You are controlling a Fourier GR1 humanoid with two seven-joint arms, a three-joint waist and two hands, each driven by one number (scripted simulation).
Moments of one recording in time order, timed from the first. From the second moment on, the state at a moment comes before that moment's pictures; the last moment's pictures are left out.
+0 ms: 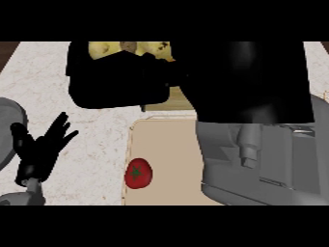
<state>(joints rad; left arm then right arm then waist) -0.04 0.23 0.05 -1.39 0.17 0.03 0.28 -1.21 -0.05 0.25 -1.72 0.72 0.13 1.16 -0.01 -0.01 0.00</state>
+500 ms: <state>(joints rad) -0.04 0.22 0.05 -1.41 0.17 0.02 0.28 -1.36 -0.15 0.06 -1.46 0.64 0.21 1.04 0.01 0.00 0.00</state>
